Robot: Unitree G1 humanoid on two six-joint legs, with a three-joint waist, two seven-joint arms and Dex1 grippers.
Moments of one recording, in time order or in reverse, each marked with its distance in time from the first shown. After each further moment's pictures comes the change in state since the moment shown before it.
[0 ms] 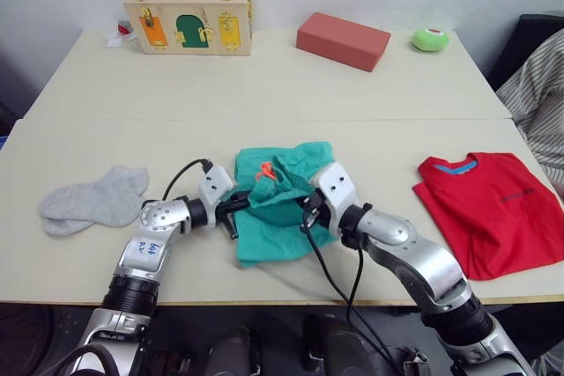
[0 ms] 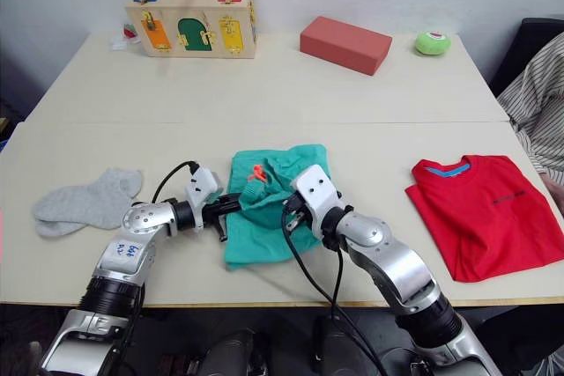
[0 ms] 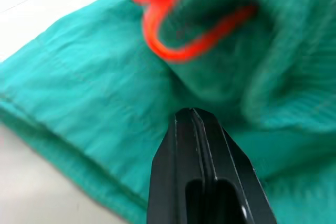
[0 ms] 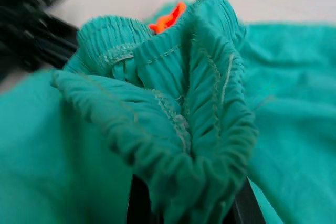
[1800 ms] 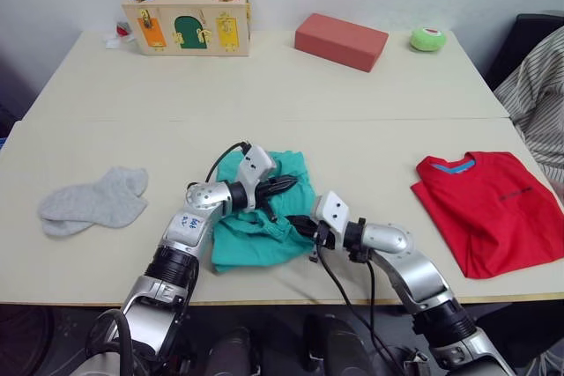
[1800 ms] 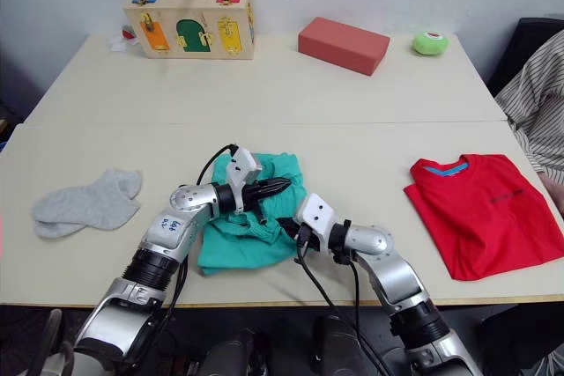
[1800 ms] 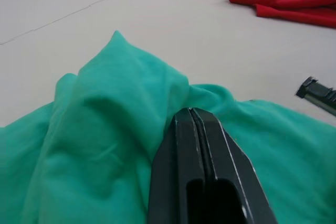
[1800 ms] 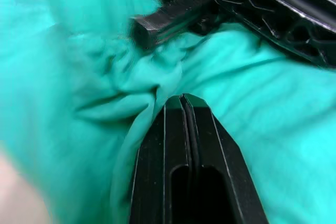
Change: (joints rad) left arm -0.221 -0.167 -0.126 0.220 -0.037 -0.035 0.088; right arm 0.129 -0.012 -0.071 0.241 -0.149 -0.440 0.583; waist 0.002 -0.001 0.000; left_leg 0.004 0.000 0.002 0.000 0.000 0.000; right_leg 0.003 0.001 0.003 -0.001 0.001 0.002
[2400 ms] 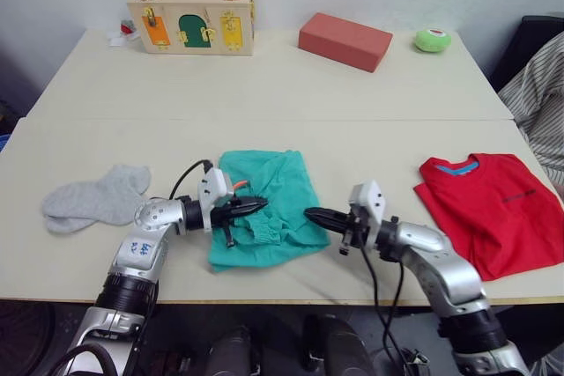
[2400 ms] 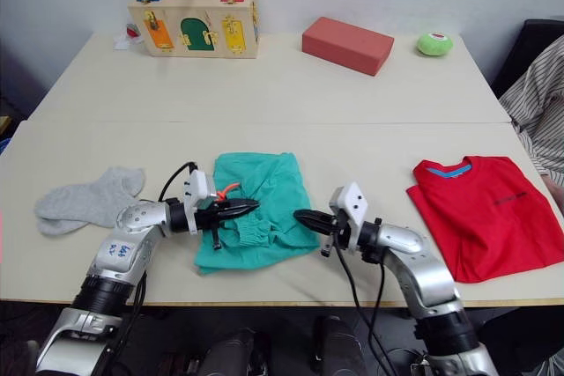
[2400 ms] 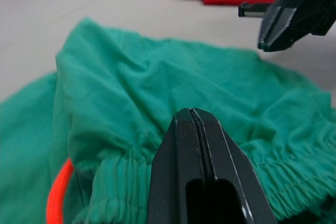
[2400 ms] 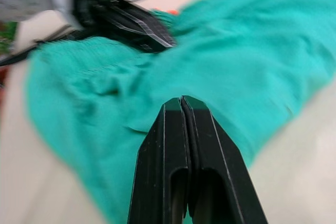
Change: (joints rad) left arm 0.213 0.192 0.079 -0.202 -0.073 -0.072 -0.262; right arm -0.002 0.006 -0.122 0.037 0.115 0.038 -0.014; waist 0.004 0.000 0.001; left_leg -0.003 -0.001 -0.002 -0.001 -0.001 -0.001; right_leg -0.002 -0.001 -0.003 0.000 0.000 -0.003
